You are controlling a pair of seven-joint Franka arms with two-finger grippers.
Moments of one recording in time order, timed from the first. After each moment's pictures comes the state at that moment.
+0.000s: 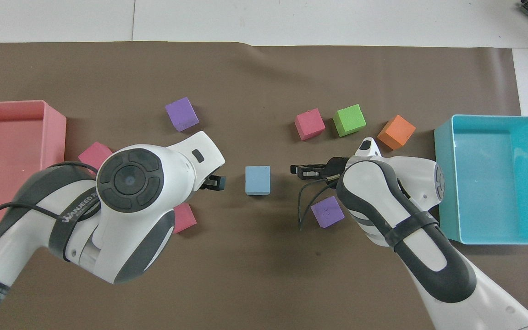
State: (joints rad) left arm -0.49 -0.01 -0.05 -2.00 0.08 2.10 -0.36; right arm 0.39 0.26 -0.04 -2.13 1.21 2.51 -0.76
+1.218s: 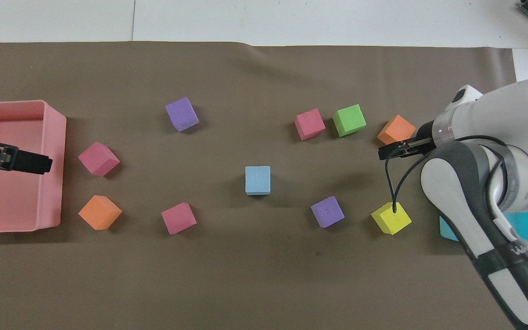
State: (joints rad) left arm -0.08 -0.08 -0.04 -1.57 -0.02 1.52 0.15; right arm 0.14 0.11 -0.06 -1.88 0.11 1.99 -0.11
